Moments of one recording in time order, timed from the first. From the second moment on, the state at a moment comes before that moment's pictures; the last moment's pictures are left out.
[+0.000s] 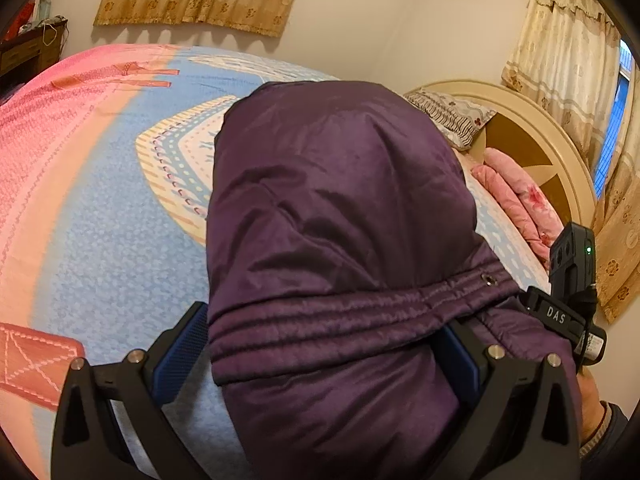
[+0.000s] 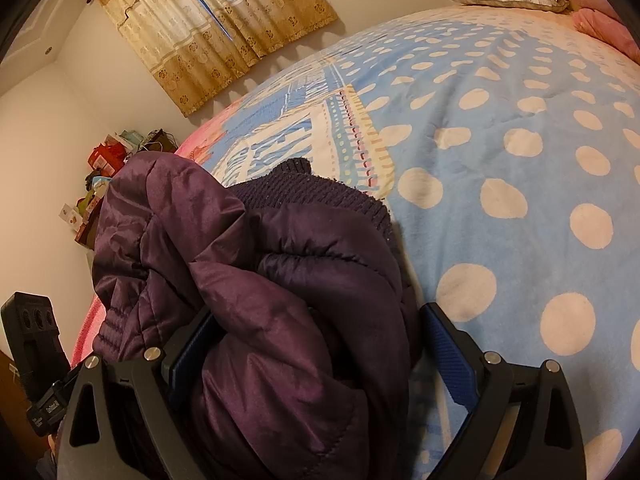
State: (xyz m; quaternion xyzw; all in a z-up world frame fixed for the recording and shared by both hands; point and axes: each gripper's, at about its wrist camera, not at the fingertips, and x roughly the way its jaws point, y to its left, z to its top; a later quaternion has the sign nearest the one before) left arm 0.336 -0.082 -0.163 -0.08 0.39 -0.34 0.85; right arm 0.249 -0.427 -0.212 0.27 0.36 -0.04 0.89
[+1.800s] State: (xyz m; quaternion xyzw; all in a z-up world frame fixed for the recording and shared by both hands) left arm 0.255 -0.033 -0.097 -0.05 0.34 -0.34 0.88; right arm 0.179 -0.374 -0.186 0.35 0.29 0.14 0.88
